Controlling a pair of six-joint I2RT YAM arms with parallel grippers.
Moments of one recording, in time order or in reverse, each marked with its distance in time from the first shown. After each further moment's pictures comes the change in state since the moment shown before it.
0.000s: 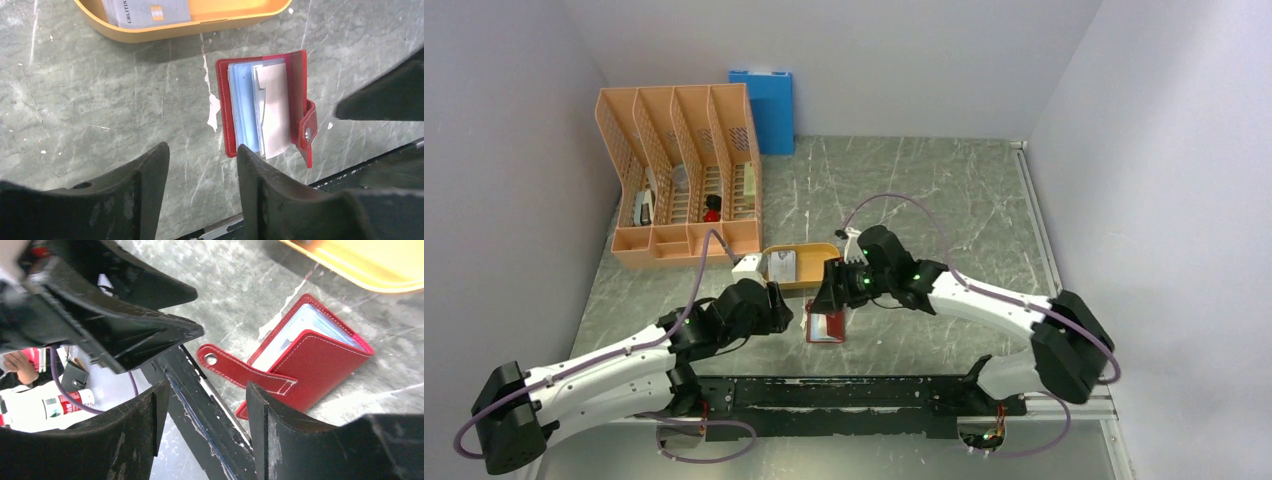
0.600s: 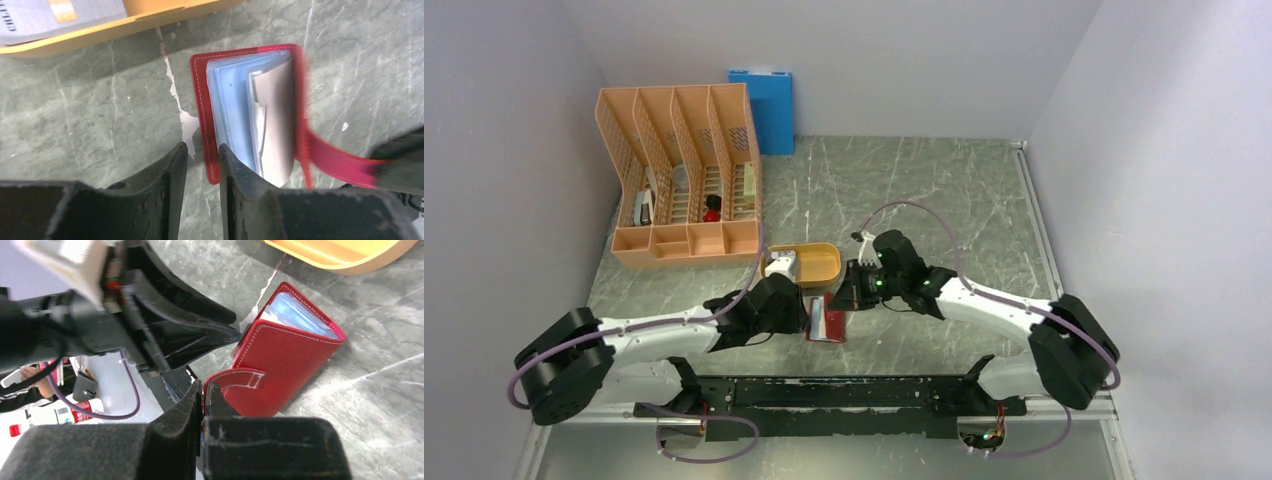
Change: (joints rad) left arm 0.001 0.415 0.008 0.334 0.118 0.055; right arm -0.089 -0.103 -0.124 0.063 -0.030 0.030
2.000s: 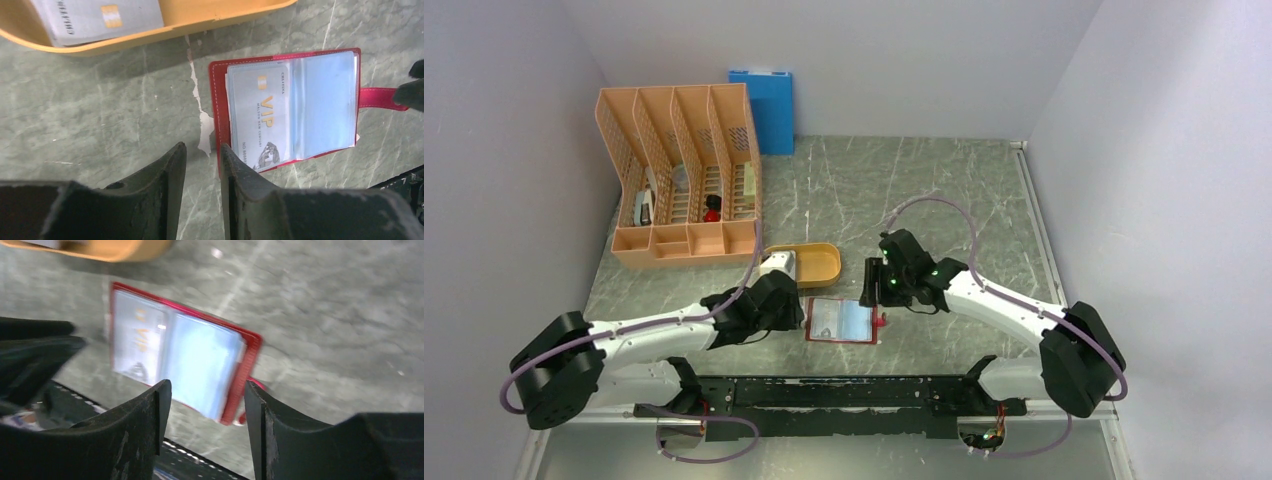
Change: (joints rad) left arm 0.001 -0.031 0.047 -0.126 -0.066 -0.018; right arm -0.041 -0.001 0.091 -0.391 0.384 -0.049
